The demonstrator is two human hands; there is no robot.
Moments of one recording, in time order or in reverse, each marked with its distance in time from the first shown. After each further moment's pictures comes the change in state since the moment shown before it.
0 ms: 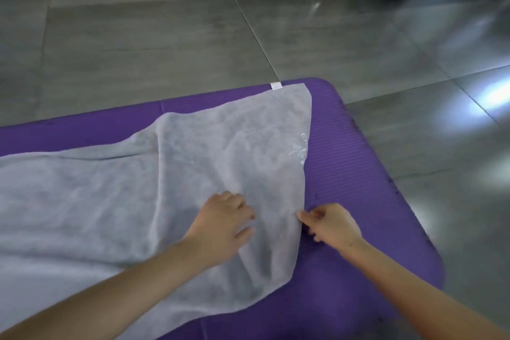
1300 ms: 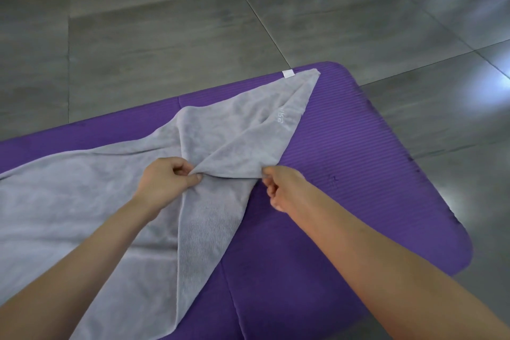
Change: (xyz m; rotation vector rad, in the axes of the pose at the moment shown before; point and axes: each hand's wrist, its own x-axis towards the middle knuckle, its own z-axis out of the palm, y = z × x) left_hand -0.031 -0.071 -0.069 -0.581 0.132 -0.890; right_hand -0.021 -0.129 0.038 1.086 -0.242 0.475
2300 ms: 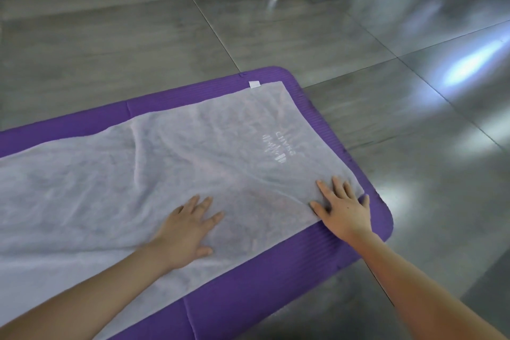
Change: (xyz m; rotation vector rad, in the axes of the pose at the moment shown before) left_hand -0.065 -0.001 0.108 1.055 -0.578 0.566; right_hand 0.049 0.040 -0.247 -1.593 0.470 -0.607
